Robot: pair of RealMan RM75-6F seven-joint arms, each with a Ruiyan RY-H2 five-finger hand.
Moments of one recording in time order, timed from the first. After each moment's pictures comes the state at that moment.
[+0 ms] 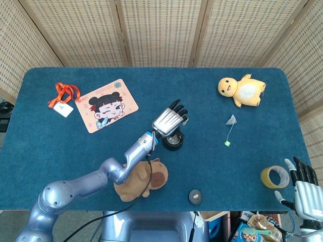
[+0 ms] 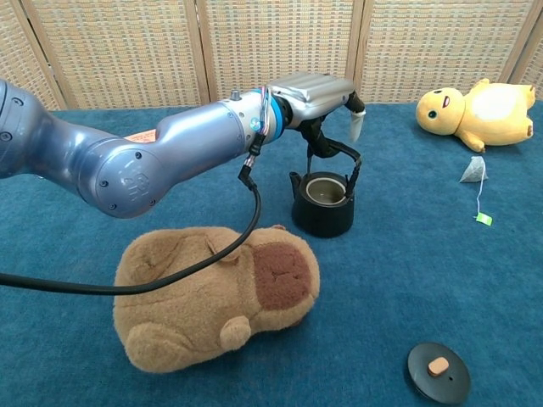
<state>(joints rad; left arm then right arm) -1.29 -1.98 -0.30 -0.76 1.26 0.74 0.14 -0.05 -1.13 0.05 -1.79 -1.40 1.52 -0.17</state>
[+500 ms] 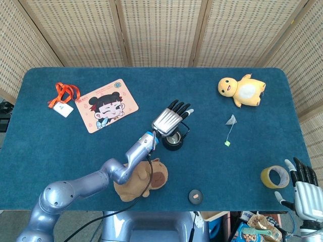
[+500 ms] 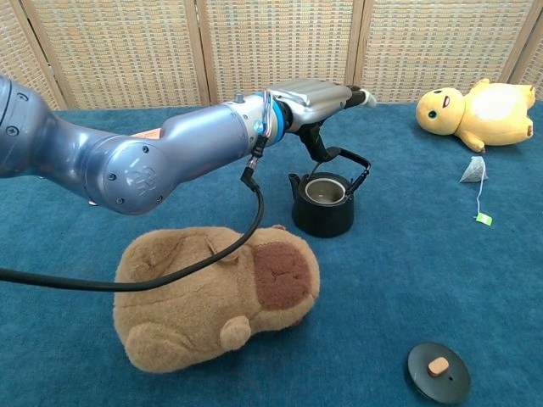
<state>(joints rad) -1.30 -1.99 -0.33 -0.77 1.19 0.70 0.23 -0.05 -1.13 0.05 -1.79 -1.39 1.52 -0.17</state>
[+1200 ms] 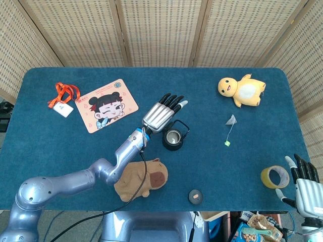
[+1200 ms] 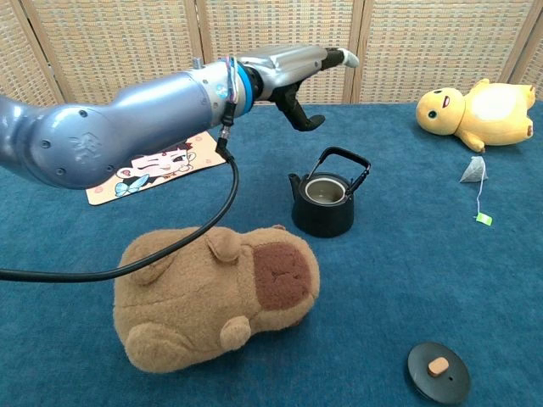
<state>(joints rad) -1.19 -1.80 -0.34 -1.06 1.15 0.79 0.24 -0.03 -1.10 0.06 -1.79 -1.41 1.51 -0.16</state>
